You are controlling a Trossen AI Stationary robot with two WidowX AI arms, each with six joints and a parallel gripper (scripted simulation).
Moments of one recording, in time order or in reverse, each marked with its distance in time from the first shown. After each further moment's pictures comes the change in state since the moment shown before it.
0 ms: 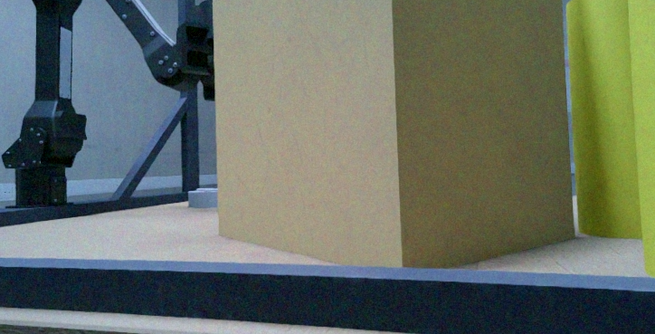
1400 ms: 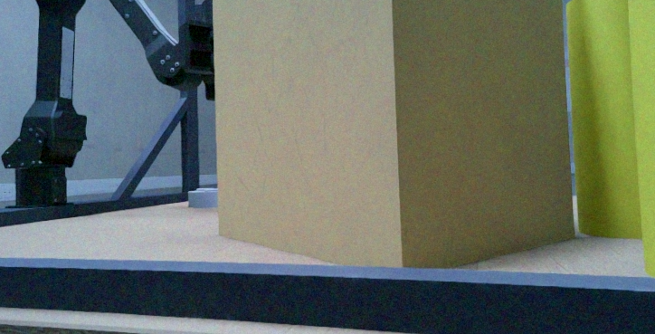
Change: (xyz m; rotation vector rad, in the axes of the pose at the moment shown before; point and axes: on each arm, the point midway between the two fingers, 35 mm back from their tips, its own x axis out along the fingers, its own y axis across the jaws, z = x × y) left arm 0.039 -0.001 -0.001 0.003 0.008 -0.004; right arm 0.010 0.000 -0.002 -0.001 0.002 0.004
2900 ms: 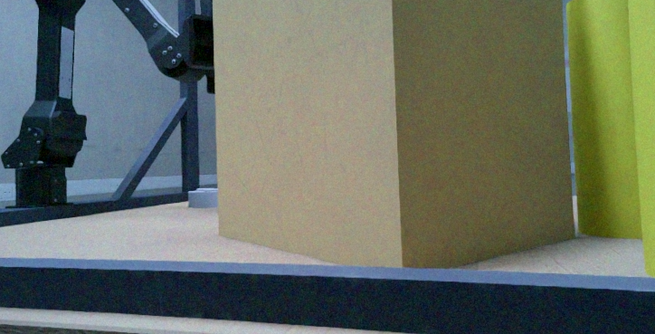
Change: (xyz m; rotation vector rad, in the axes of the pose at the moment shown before) left arm 0.053 0.000 0.001 -0.001 0.000 0.001; right arm 0.014 0.000 0.001 0.000 0.038 0.010
